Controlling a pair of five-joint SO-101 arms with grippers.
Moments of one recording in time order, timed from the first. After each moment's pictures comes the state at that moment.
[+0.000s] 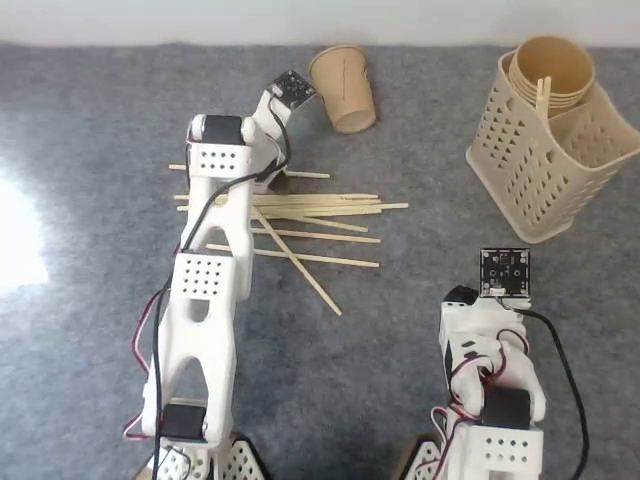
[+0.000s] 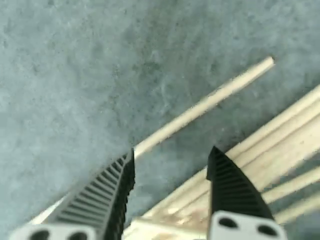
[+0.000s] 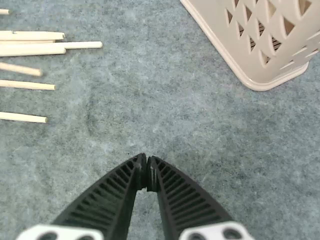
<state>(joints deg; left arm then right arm) -1.3 80.9 -95.3 98.6 -31.0 1.3 -102.9 95.5 58.5 3.6</state>
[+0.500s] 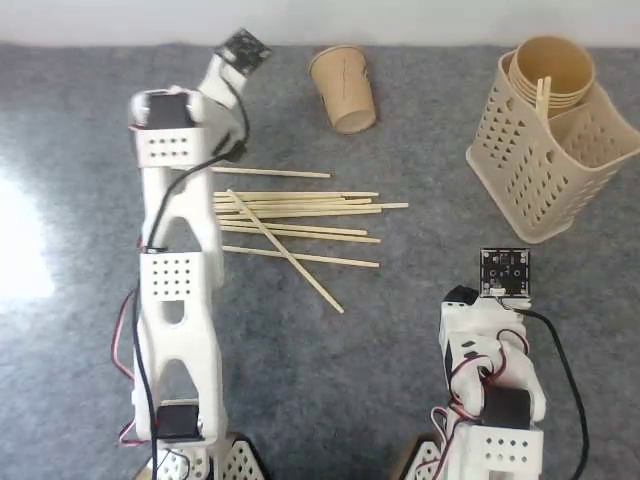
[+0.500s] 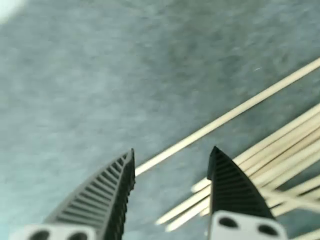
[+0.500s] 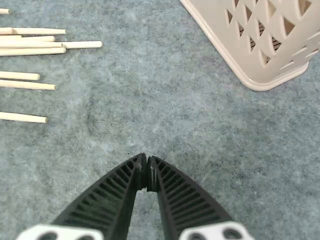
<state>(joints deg) -8.8 69.9 -95.3 99.1 -33.5 1.3 -102.9 95.5 58.5 3.6</state>
